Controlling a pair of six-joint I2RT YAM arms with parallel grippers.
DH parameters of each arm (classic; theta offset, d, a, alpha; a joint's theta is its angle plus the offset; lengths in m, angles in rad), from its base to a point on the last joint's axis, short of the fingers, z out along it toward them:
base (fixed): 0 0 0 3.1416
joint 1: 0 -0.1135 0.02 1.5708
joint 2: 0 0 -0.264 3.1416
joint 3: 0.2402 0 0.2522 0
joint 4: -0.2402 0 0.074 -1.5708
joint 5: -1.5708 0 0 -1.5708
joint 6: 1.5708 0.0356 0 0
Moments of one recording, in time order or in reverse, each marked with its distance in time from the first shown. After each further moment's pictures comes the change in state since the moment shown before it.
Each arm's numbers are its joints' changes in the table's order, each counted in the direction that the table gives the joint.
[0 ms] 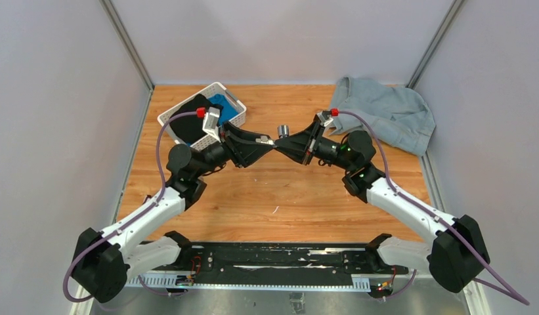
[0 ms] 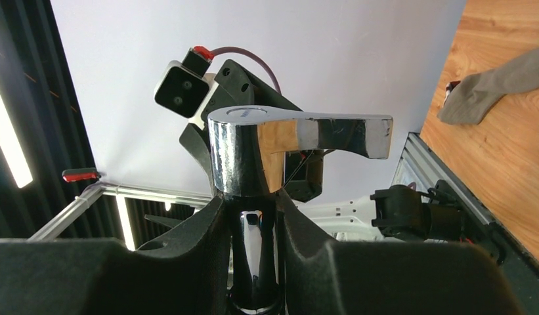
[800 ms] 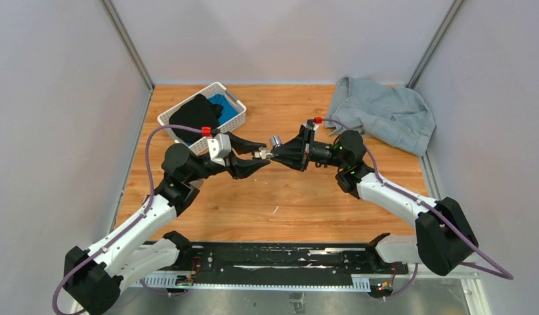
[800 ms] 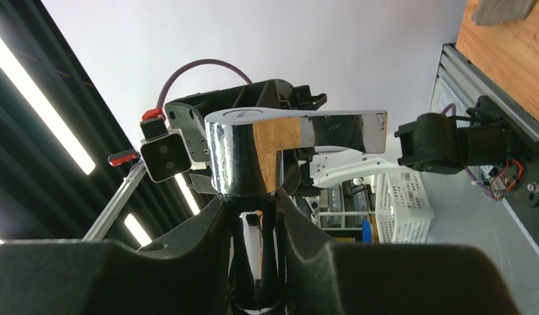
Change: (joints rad) left arm 0.020 -0.128 0.005 -0.273 -0.137 0.687; right arm 0.018 0.133 -0.032 0.154 0.214 0.250
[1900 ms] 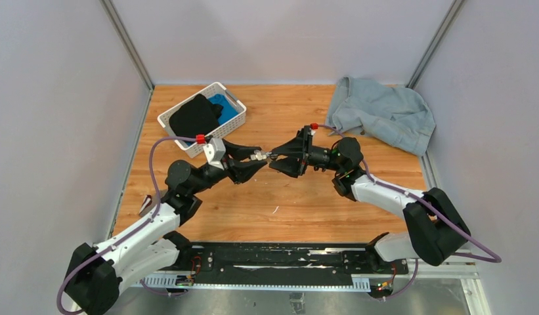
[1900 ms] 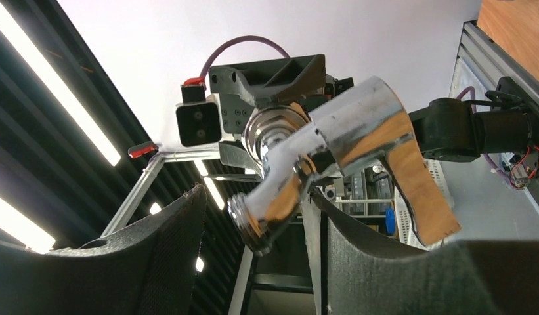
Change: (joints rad) left arm 0.012 -0.030 -0.182 0.180 0.193 -0.102; right arm 0.001 0.078 -0.066 0.208 0.034 0.119
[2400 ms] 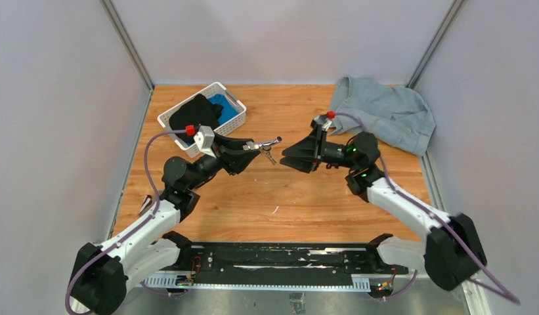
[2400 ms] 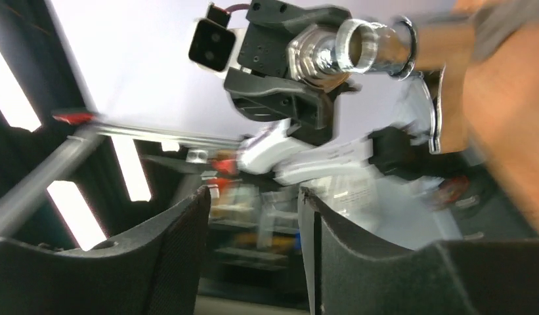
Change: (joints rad) left arm -0.105 0.029 -0.030 0.101 0.038 -0.189; right arm 0.041 -0.117 -0.001 -0.091 0.039 -0.171
